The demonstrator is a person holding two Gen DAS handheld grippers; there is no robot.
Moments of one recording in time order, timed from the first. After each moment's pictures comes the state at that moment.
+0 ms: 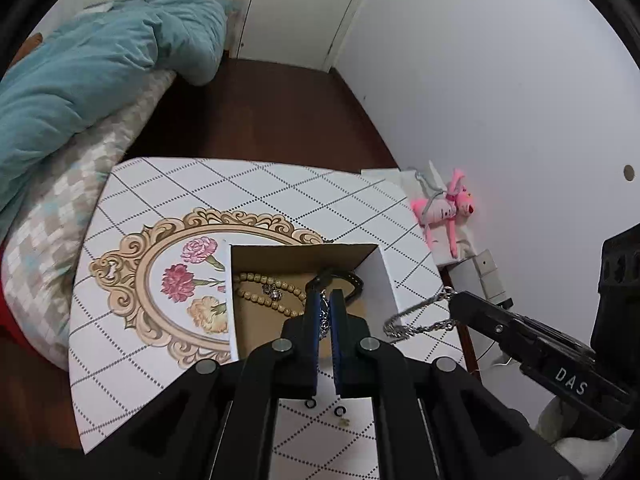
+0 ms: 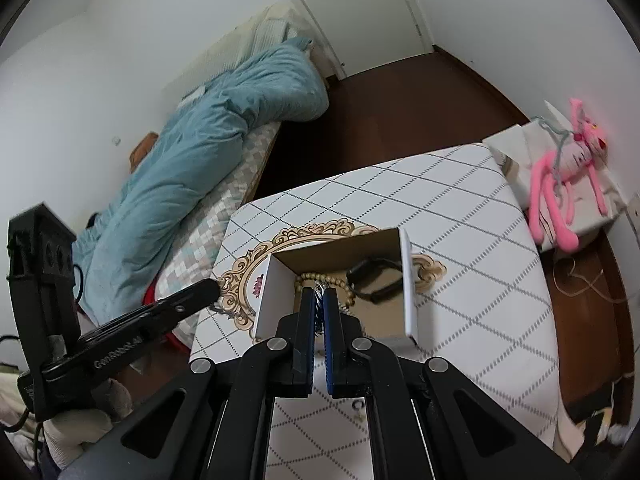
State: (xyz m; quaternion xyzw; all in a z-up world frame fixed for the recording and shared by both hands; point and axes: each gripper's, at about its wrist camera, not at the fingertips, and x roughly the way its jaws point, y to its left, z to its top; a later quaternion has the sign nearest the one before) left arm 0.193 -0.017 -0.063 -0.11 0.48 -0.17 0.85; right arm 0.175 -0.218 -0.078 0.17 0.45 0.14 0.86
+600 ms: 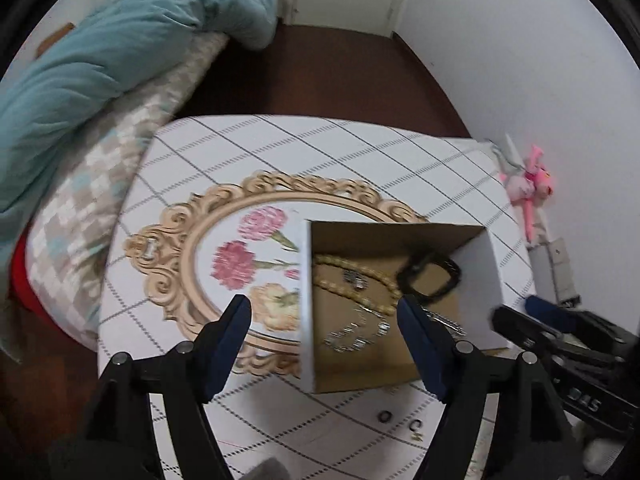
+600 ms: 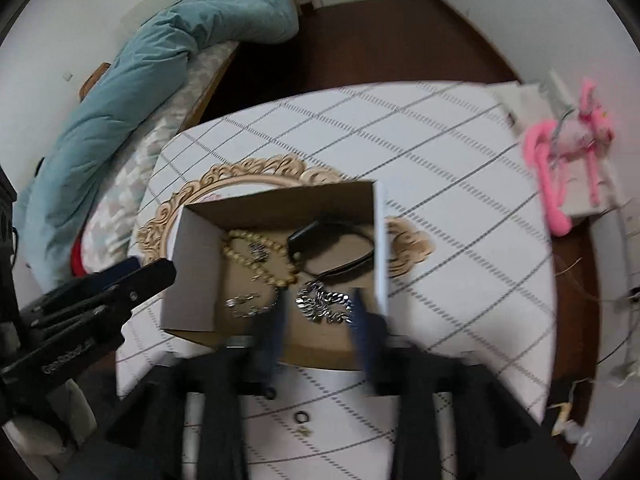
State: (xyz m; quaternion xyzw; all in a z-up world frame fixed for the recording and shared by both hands) left arm 0.219 -0.005 -0.116 -0.05 0.54 -0.05 0.84; right arm 0.230 -0.209 -0.153 0.07 0.56 0.08 0.82
